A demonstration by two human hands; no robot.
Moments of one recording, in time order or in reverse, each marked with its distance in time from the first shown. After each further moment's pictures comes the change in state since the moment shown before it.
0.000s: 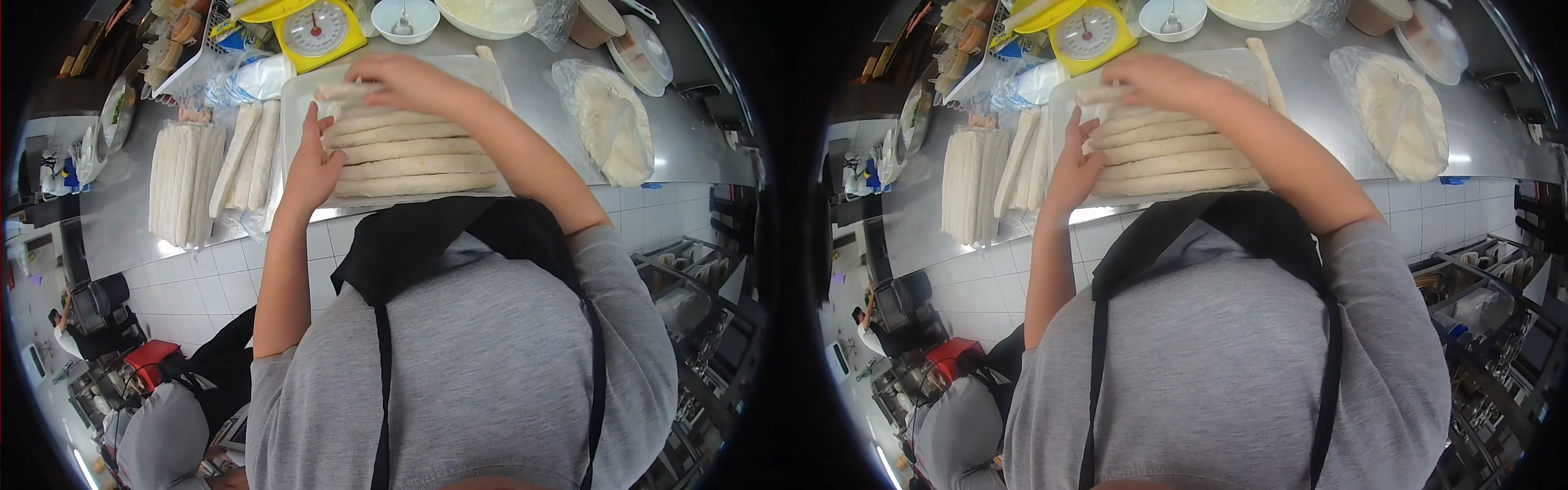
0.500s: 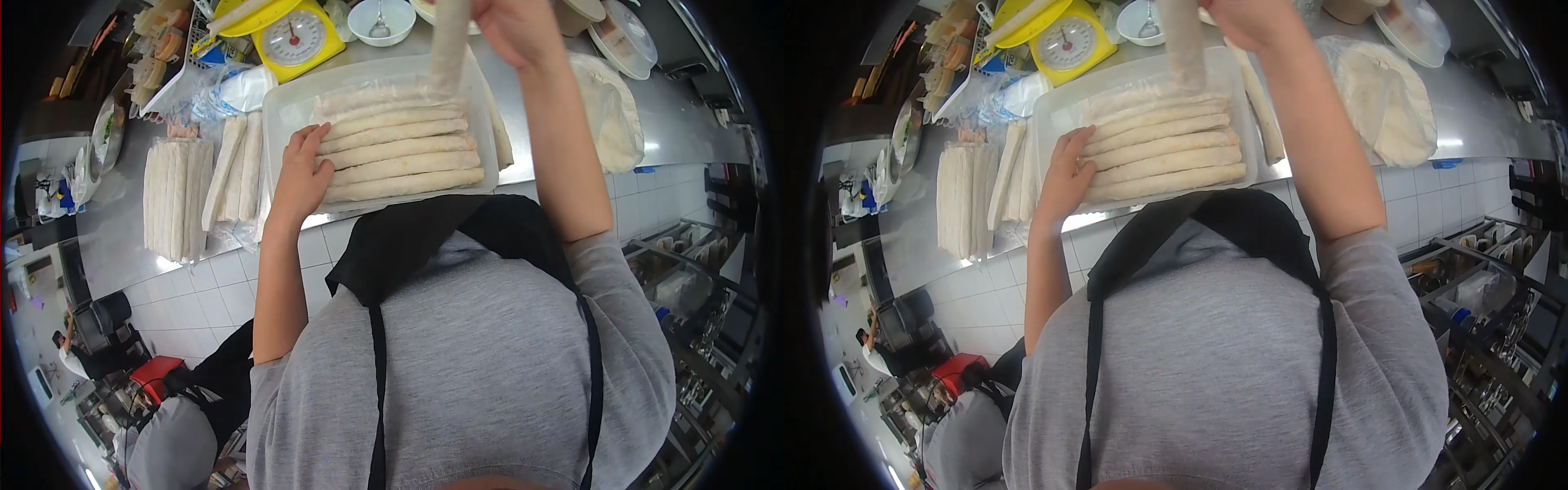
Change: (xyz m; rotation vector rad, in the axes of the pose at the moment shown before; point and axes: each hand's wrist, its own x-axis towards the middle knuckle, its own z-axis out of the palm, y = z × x) left_hand 0.000 -0.002 0.002 0.309 -0.028 0.196; right_hand -0.023 -0.031 -0.115 1.016 0.599 0.021
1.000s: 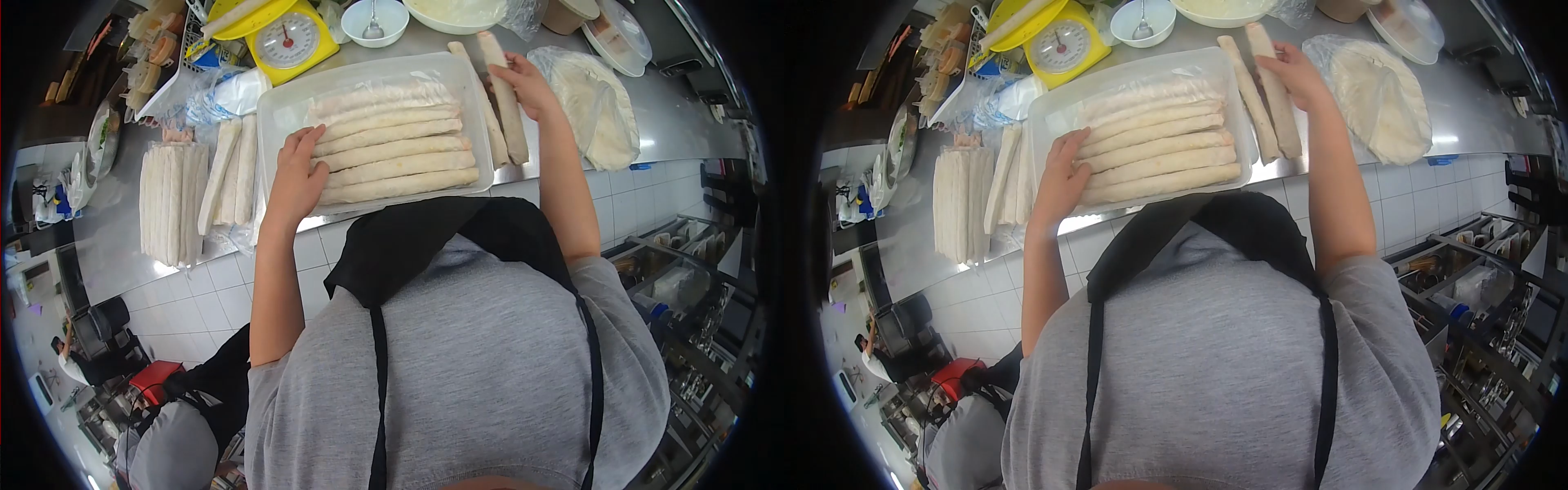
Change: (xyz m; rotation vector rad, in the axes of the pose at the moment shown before) left_hand 0.001 -0.002 -0.001 0.012 -0.015 -0.009; right_hand -0.094 0.067 -0.145 -0.519 0.423 0.676
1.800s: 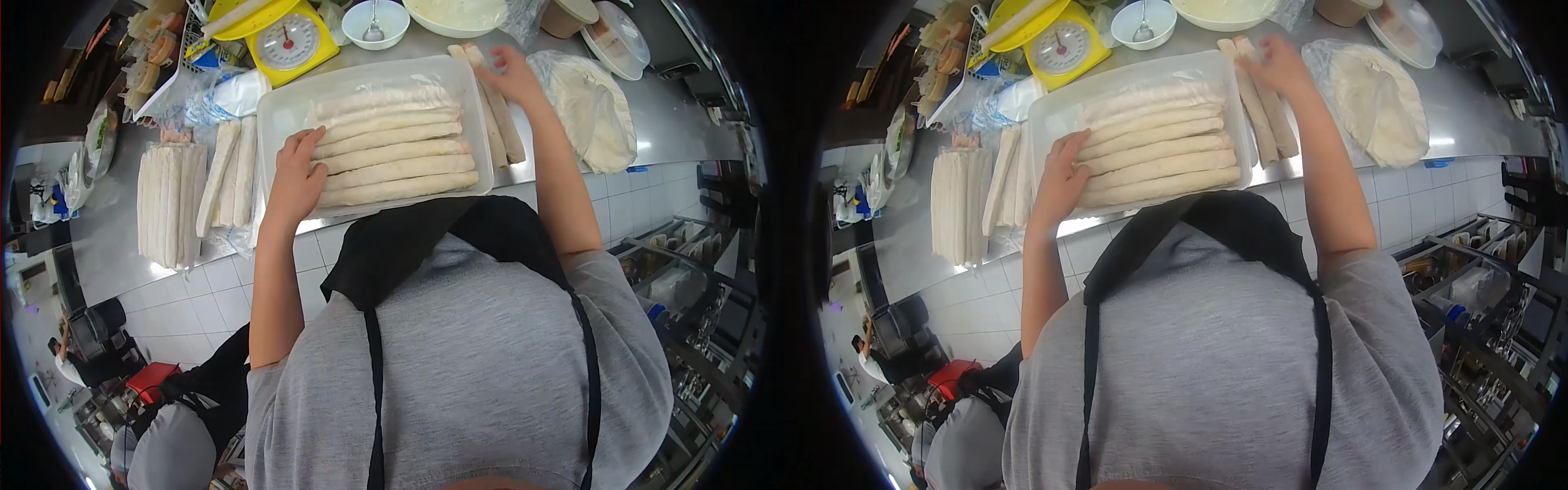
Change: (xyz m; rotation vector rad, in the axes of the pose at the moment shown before) left_hand 0.002 0.001 -0.001 0.026 -0.007 -0.015; right_hand 0.015 -0.006 0.017 -0.701 0.275 -0.368
